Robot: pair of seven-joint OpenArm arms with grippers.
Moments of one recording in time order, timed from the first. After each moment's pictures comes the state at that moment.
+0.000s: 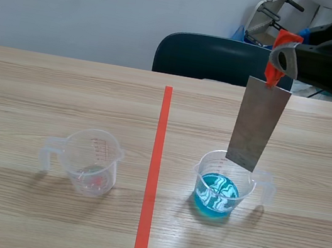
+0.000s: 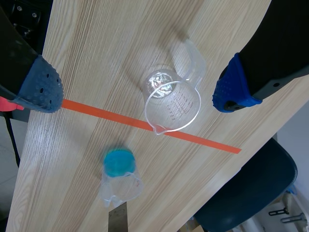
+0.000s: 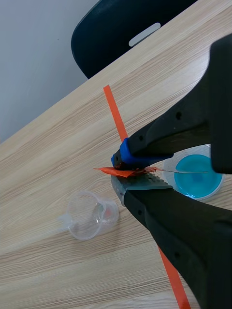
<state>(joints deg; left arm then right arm) 77.5 -66.4 -32.0 111.2 -16.0 -26.8 -42.2 -13.8 62.7 3.3 121.3 47.3 37.8 -12.4</state>
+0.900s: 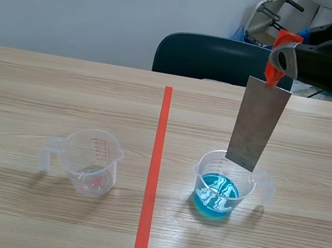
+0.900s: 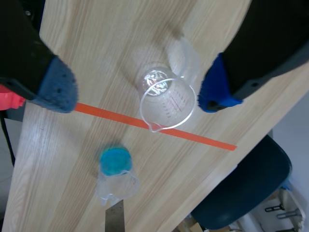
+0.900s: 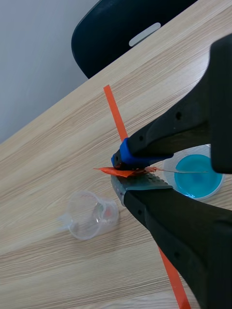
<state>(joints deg) 75.5 -66.4 -32.0 111.2 -16.0 -26.8 -42.1 -13.8 62.7 3.3 121.3 47.3 37.8 -12.4</state>
